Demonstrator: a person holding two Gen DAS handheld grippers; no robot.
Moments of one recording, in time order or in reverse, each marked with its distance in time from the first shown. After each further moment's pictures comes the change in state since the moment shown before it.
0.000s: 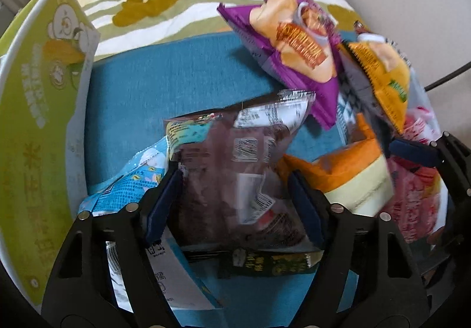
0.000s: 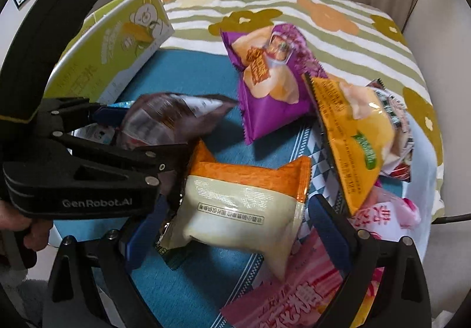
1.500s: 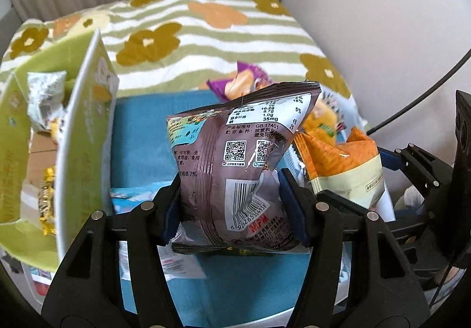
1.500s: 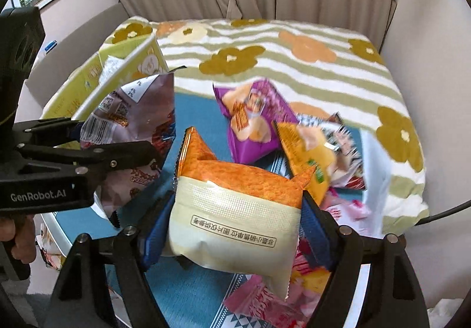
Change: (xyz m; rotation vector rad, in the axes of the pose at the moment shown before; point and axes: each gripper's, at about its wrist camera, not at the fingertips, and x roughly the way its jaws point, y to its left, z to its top) left arm -0.119 -0.006 -0.024 -0.028 -0.238 -0.101; right arm -0.079 0.002 -0.001 0.037 -0.176 -0.058
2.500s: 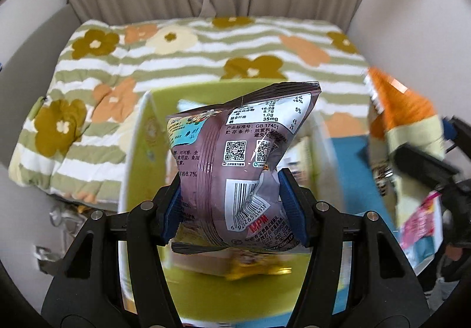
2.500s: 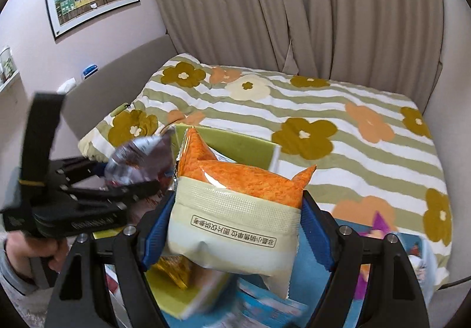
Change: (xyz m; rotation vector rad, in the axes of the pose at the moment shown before) left arm -0.089 0.270 0.051 -0.080 -0.060 0.208; right arm 0.013 0.199 0.168 -0.079 -0.179 0.140
